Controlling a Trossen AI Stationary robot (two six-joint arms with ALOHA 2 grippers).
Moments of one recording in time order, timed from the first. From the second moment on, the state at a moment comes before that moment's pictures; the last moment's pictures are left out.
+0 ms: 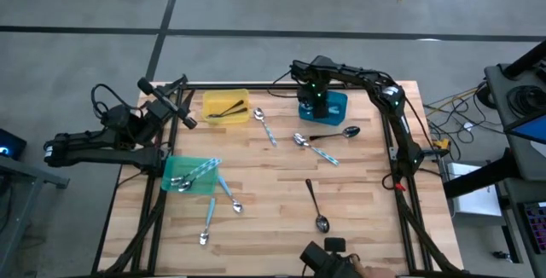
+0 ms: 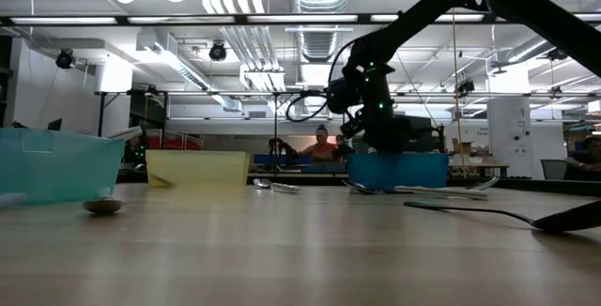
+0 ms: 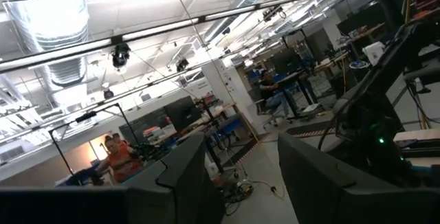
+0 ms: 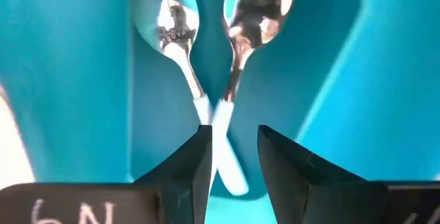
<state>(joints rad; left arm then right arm) 0.08 0.48 0.55 0.33 -0.67 0.74 -0.68 2.19 1.79 -1.25 0.08 -0.64</state>
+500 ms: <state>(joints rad) 0.08 0.49 0.55 0.15 -0.67 0.38 -0.65 1.96 1.79 -1.24 0.07 -0.38</state>
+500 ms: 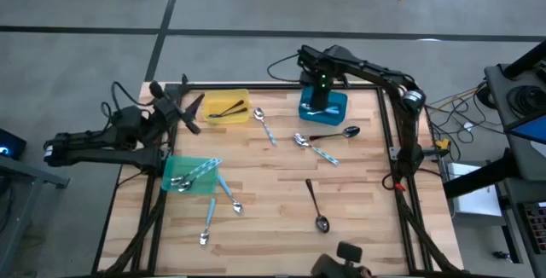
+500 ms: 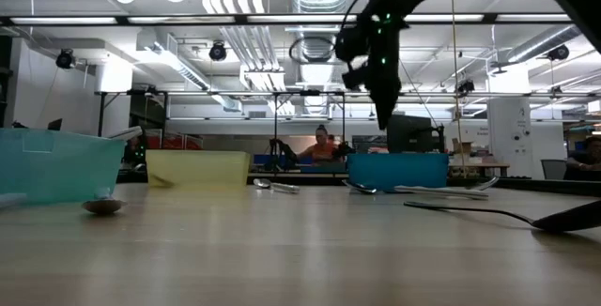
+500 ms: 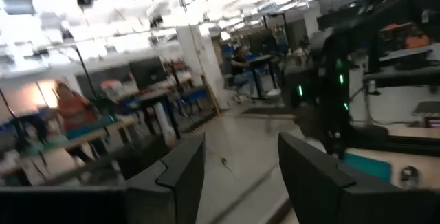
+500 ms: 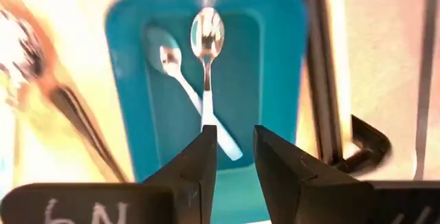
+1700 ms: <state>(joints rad) 0.08 0.86 0.59 0.01 -0.52 -0.09 -0.24 1.66 1.37 -0.36 0.08 0.35</state>
